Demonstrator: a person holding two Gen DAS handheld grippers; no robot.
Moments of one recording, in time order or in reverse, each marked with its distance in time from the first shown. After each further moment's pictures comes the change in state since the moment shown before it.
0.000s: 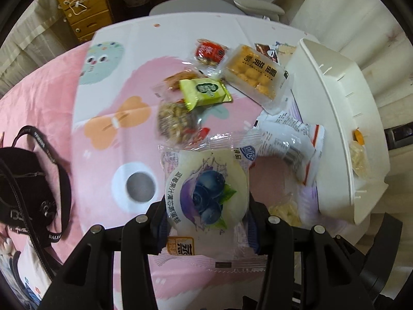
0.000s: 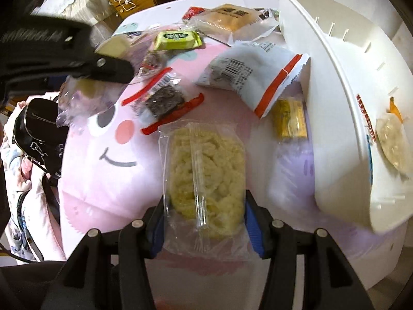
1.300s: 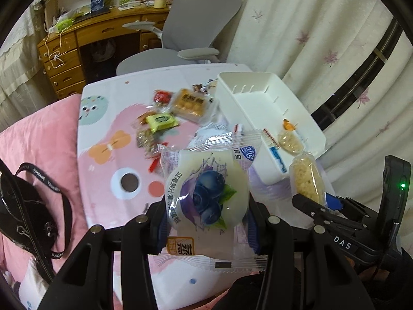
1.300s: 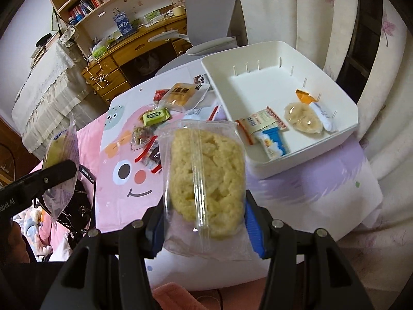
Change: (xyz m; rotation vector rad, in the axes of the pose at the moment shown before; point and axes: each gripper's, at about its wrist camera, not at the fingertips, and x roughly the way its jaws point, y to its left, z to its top) left arm -0.130 -0.031 -0.086 0.206 -0.257 -0.162; right arm -0.131 -0.034 -0.064 0.286 -0.313 -0.038
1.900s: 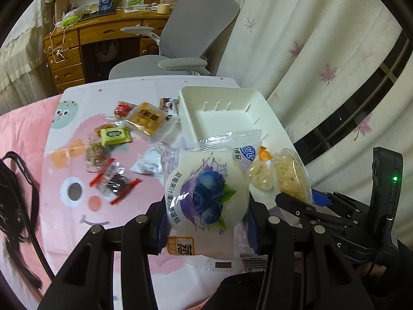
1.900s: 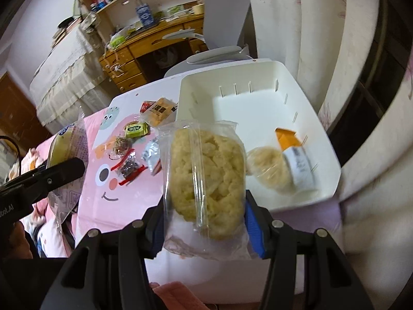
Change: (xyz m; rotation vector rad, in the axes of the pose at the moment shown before) left arm 0.054 -0.120 0.036 -0.136 -0.071 0.017; right arm 0.005 -0.110 0.084 -0.199 0.040 0.101
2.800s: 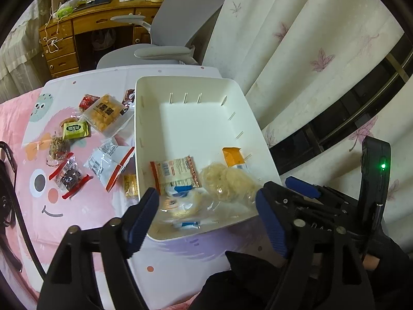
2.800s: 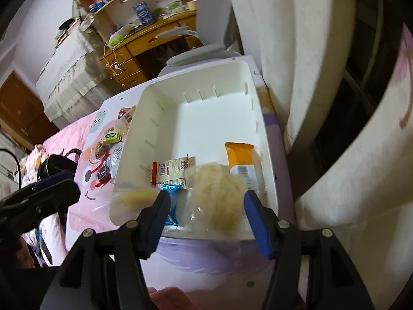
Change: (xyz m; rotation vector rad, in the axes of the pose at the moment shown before) left arm 0.051 -0.093 0.020 -0.043 0.062 0.010; right arm 0.011 -0.114 0.028 0.039 0.045 0.064
